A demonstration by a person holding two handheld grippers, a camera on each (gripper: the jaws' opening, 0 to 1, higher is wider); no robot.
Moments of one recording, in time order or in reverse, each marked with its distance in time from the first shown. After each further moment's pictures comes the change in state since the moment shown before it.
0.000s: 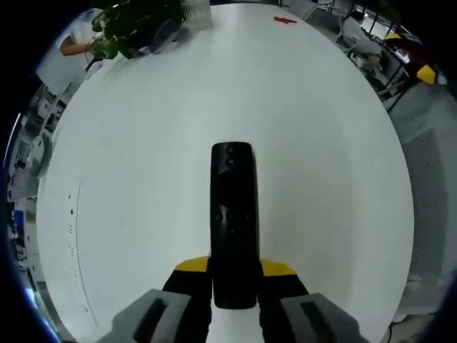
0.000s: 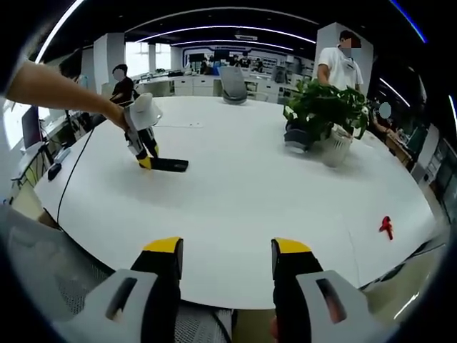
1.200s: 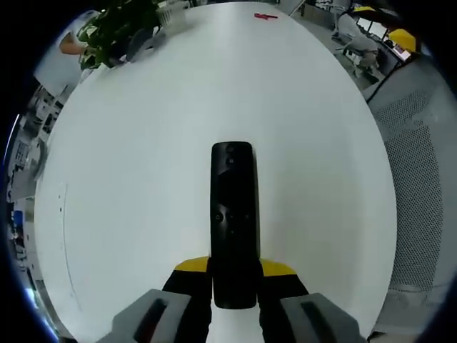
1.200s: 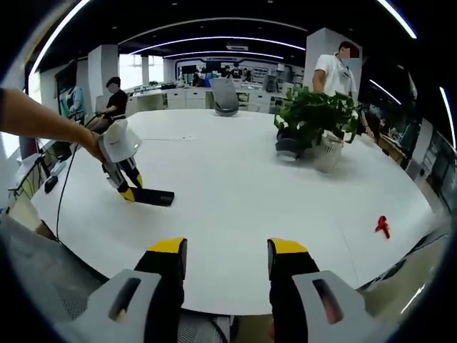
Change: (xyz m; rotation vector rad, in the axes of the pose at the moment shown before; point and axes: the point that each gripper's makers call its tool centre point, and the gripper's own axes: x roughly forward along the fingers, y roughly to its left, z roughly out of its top) left arm -0.003 -0.075 0.002 0.000 0.006 -0.003; right arm -0.006 -0.009 0.009 0.039 -0.069 -0.037
